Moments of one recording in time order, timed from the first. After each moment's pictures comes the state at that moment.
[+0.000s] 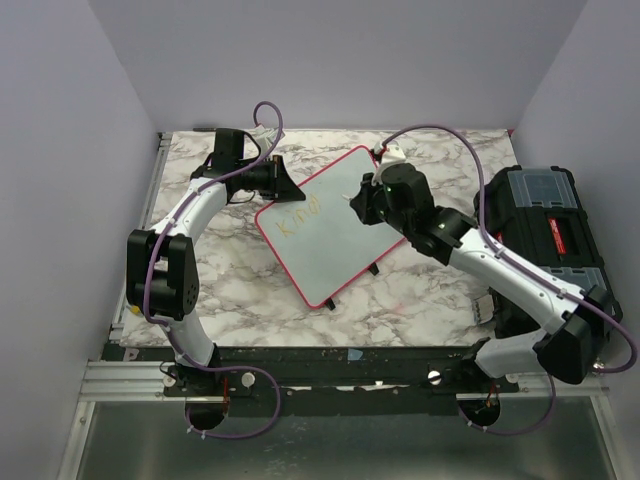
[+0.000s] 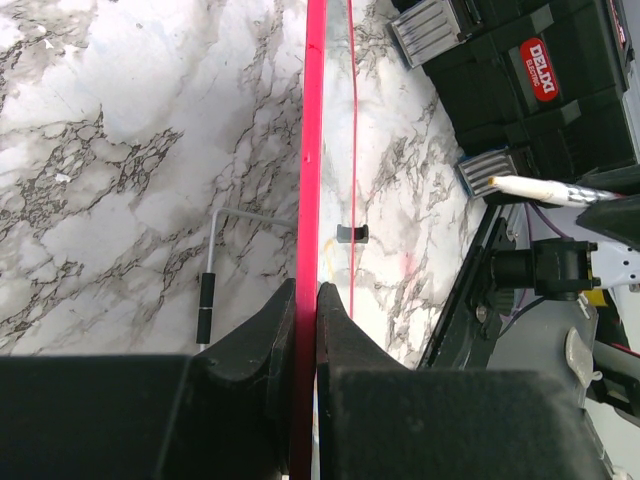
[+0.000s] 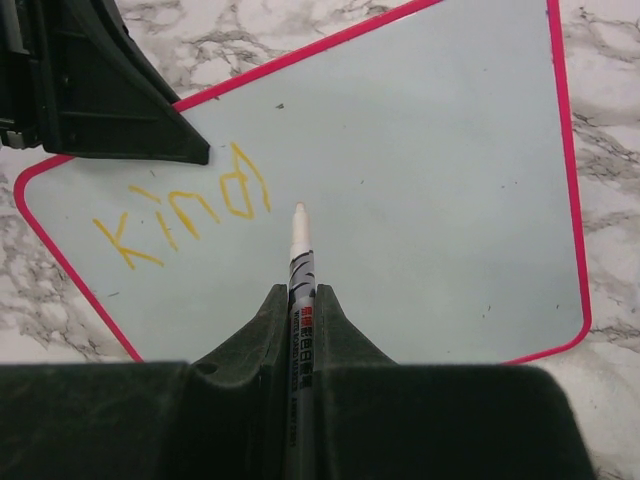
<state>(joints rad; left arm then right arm) -0.17 1.75 1.38 -0.35 0.96 -0.20 0.75 1.34 1.22 -0.31 0.23 0.33</state>
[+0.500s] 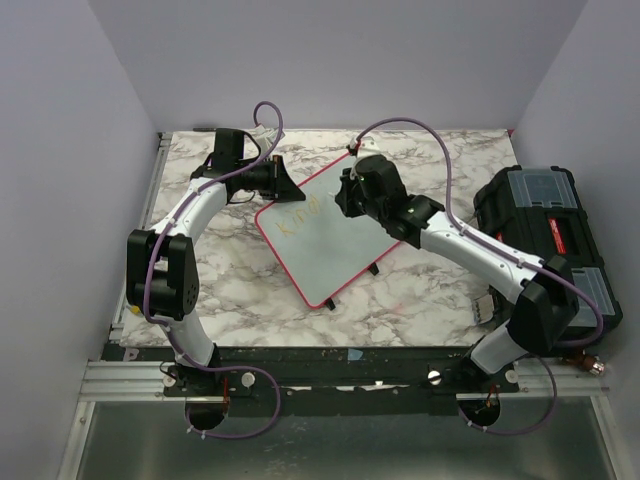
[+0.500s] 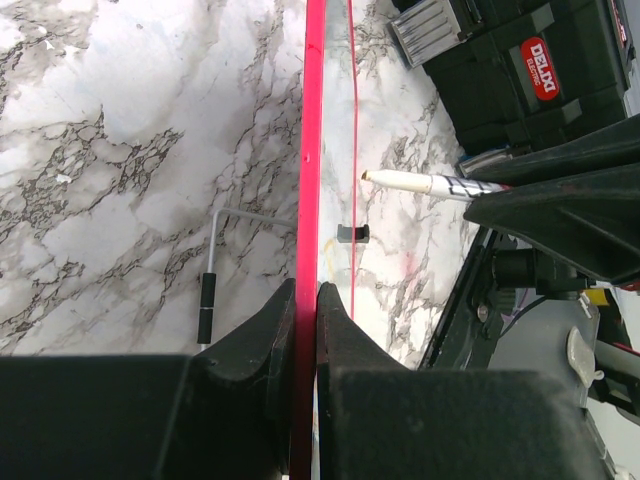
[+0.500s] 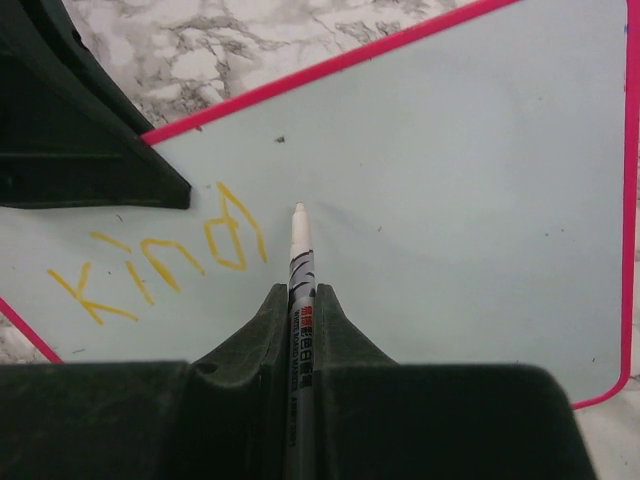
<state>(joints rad) -0.17 1.75 1.38 -0.35 0.96 -0.20 0.75 1.56 1.31 -0.25 0.22 0.31</state>
